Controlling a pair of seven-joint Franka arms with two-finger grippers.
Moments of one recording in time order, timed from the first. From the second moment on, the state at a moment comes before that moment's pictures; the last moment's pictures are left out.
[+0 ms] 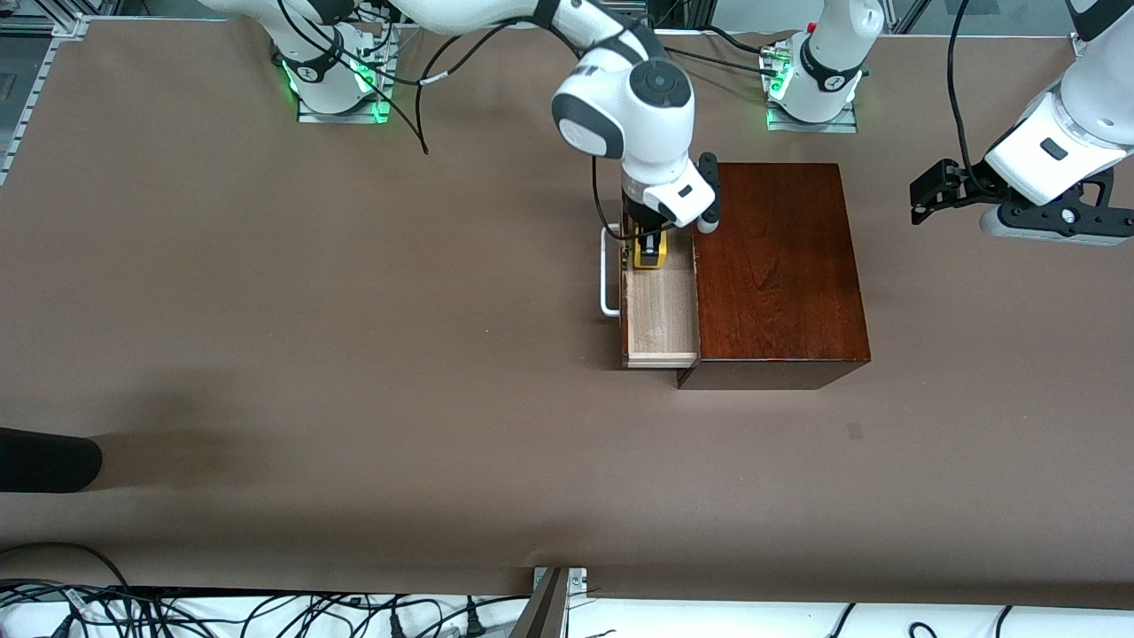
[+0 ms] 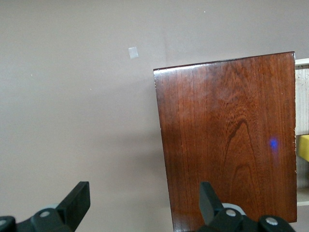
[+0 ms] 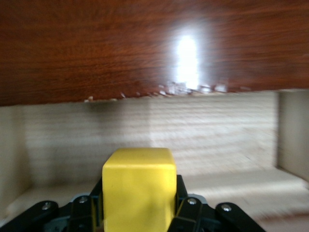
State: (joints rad) left arm -0.08 -0.03 -0.03 -1.68 0.03 1.59 0.00; right arm 0.90 0.84 0.12 -0.98 -0.17 1.94 -0.48
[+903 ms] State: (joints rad) left arm -0.23 0.12 -0.08 -1.60 -0.12 1.45 0.57; right arm 0.49 0.56 0.01 -1.00 -0.08 1.71 -0.33
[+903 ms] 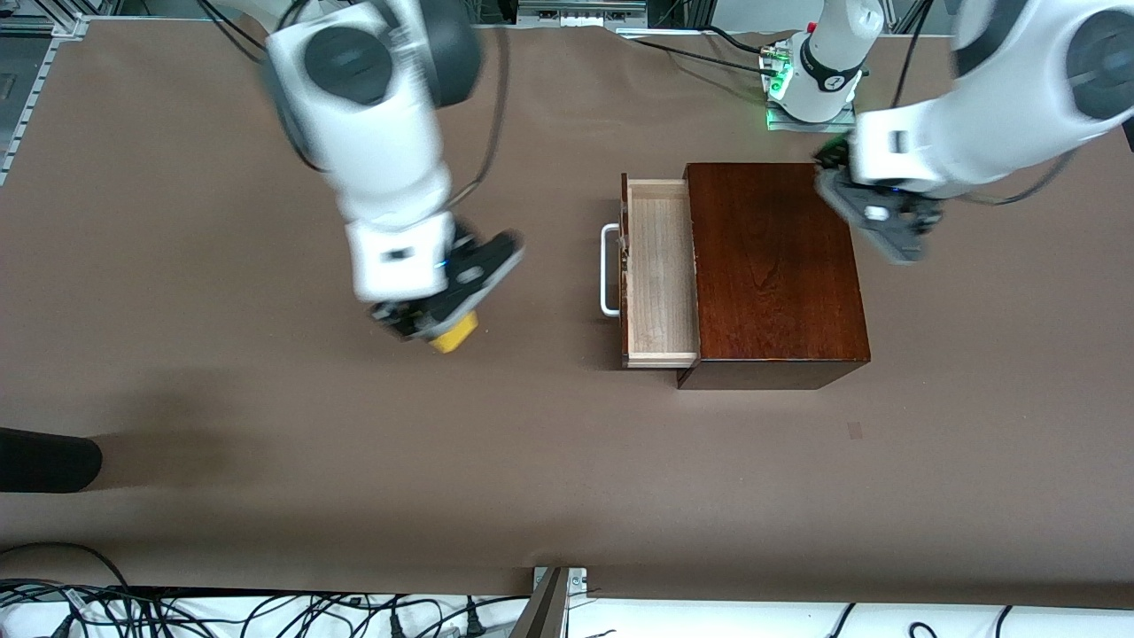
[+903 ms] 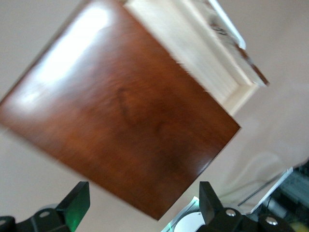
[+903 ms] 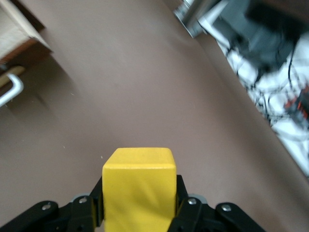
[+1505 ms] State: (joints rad) left arm -0.58 0.45 -0.12 -1.41 -0.16 1.65 0.75; right arm 0.29 0.28 -0.15 -1.53 0.05 1.81 -0.33
